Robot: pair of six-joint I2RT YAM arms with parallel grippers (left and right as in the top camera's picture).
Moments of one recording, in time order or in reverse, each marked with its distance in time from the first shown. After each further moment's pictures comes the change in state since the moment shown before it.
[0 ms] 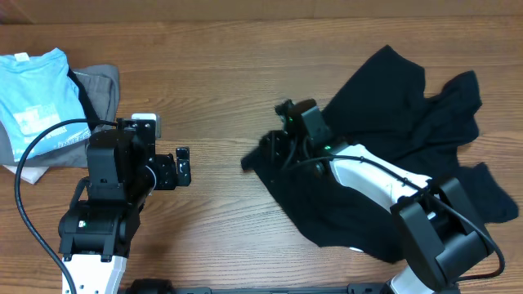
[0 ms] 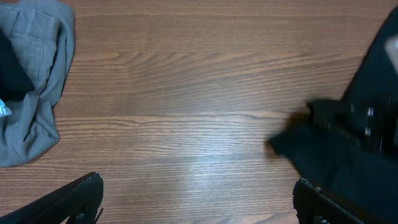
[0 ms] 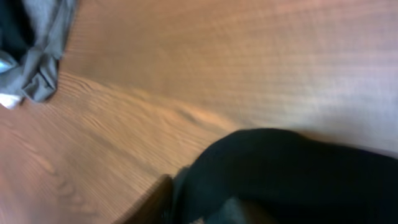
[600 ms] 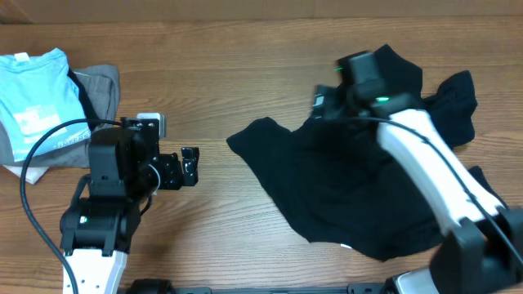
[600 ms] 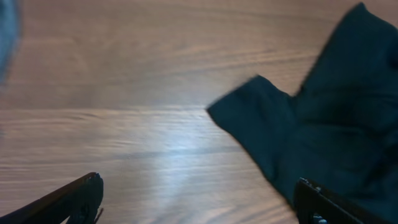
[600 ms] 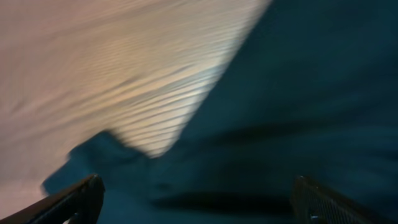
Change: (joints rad) left arm 0.000 0.029 0.001 0.000 0.134 -0.069; right arm -0.285 -0.151 0.331 -0.724 0.377 -0.035
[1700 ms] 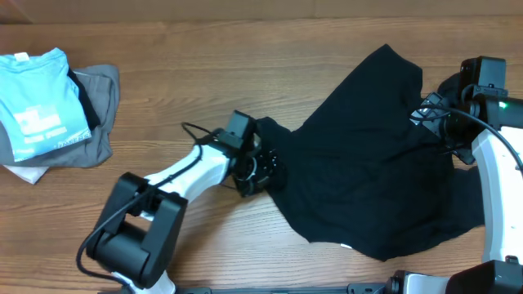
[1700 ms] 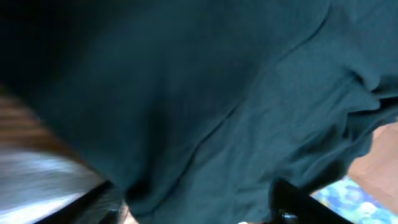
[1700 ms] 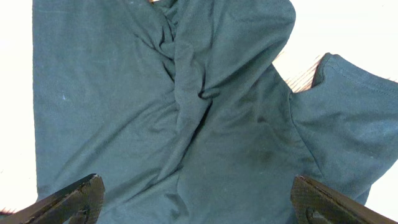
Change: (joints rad) left arm -0.452 0.873 0.034 0.380 0.350 -0.777; right arm -0.451 -0.147 0.019 -0.338 0.045 0.033
